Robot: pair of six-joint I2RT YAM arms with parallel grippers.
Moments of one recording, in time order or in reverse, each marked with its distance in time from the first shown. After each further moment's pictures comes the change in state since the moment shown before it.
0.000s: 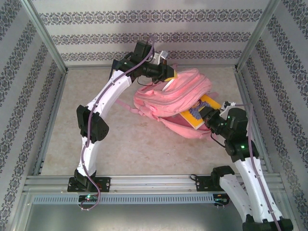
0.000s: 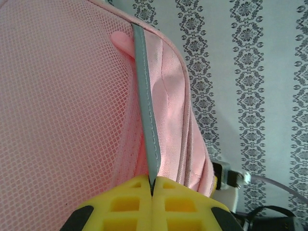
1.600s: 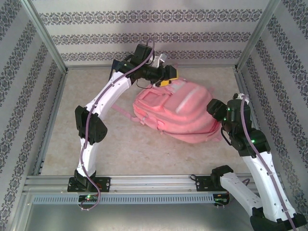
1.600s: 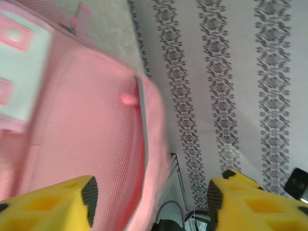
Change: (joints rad) left arm -0.013 -0.031 -0.063 -0.052 -0.108 0.076; right arm 0.140 0.110 0.359 -0.462 0.624 -0.449
